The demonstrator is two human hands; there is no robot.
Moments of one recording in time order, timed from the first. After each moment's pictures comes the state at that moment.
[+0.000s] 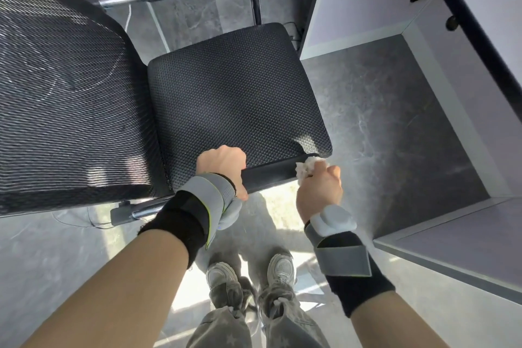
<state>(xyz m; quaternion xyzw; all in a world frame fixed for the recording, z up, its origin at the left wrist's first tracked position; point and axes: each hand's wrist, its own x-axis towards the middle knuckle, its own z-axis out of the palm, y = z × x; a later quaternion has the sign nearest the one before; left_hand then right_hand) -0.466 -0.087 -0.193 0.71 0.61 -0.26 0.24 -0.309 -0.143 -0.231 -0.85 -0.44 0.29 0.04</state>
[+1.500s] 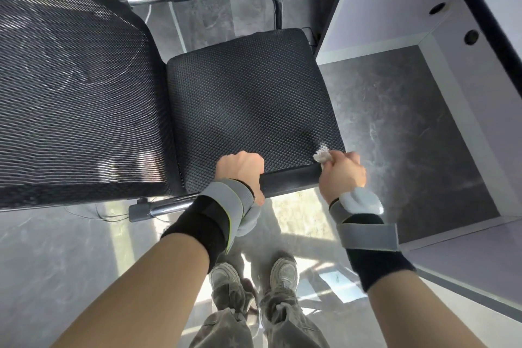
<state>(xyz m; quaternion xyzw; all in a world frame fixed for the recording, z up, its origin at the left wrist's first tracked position) -0.474 -0.091 -0.198 0.72 0.61 -0.23 0.25 -0.297 -0.107 -0.223 -0.82 -0.52 0.25 -0.02</state>
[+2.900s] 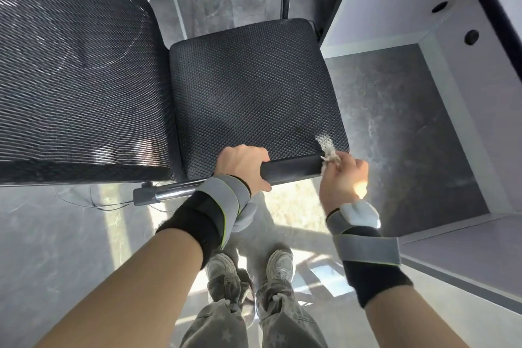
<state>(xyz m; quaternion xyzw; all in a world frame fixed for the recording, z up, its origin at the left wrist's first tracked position) -0.491 -0.107 -0.205 0.75 0.60 -0.12 0.25 -0.316 -0.139 -0.229 -0.87 -0.39 0.26 0.18</state>
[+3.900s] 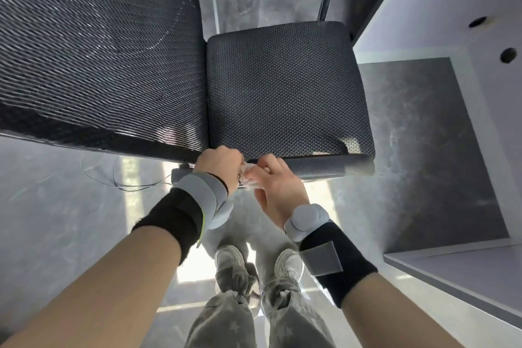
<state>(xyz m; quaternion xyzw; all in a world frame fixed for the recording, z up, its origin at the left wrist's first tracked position) -0.583 -0.138 -0.210 0.69 0.66 -0.20 0.21 -0.442 -0.170 -0.220 -0.49 -0.82 0.27 0.10</state>
